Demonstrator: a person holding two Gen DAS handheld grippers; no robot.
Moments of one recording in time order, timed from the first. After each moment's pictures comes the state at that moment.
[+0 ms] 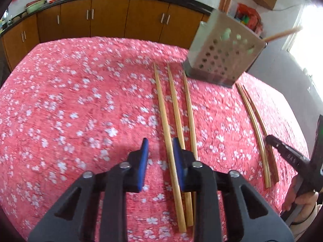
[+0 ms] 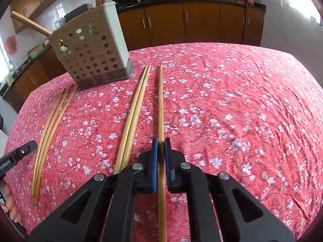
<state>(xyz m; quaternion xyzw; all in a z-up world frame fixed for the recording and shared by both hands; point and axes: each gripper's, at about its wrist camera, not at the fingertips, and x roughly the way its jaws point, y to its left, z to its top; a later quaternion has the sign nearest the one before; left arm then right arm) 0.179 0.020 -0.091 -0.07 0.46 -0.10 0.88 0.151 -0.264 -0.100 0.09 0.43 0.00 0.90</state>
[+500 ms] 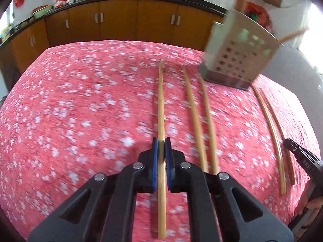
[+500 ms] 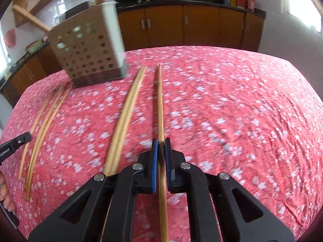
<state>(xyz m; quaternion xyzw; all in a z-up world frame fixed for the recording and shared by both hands) 0.193 0.034 -0.097 -0.05 0.45 -0.05 0.89 0.150 -0.273 -0.100 0.07 0.42 -0.02 0.90</state>
